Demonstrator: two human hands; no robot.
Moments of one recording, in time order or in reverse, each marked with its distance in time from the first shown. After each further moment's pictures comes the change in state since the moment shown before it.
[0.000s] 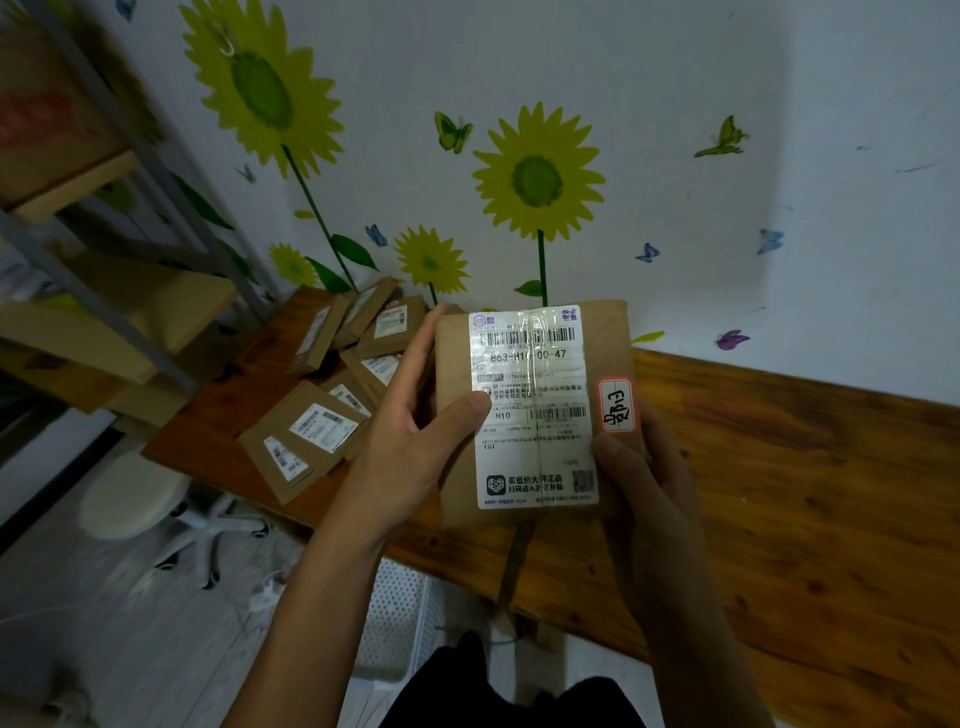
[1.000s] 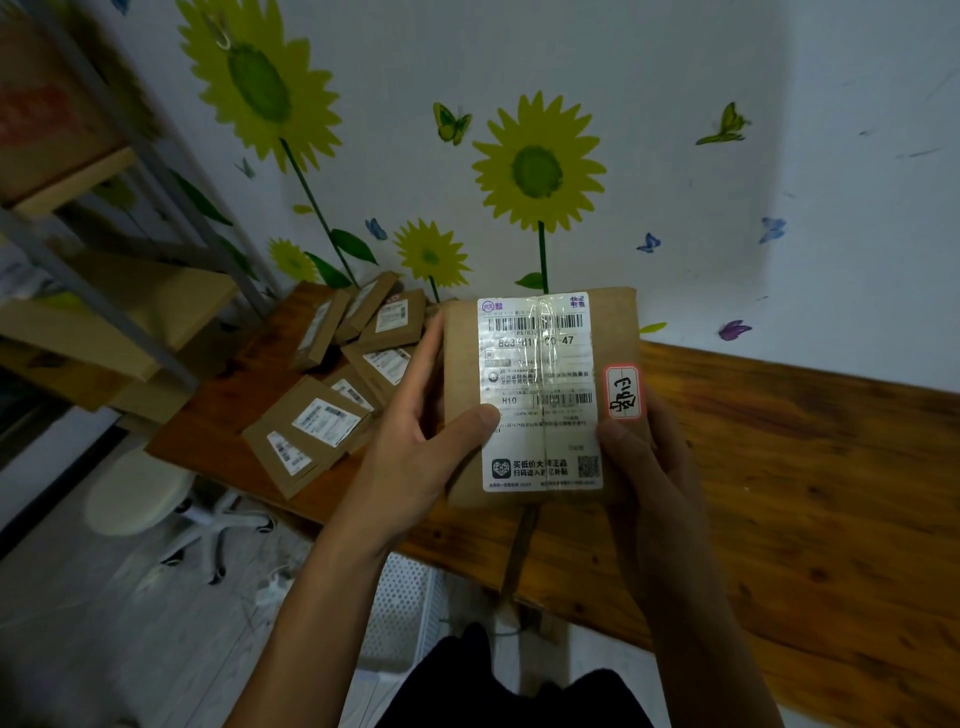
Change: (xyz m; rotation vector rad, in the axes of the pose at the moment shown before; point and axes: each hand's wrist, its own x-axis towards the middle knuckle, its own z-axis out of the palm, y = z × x) left_hand -0.012 -0.007 -0.001 -0.041 -0.056 -0.018; right_hand -0.002 -0.002 0.004 0.033 0.023 0.010
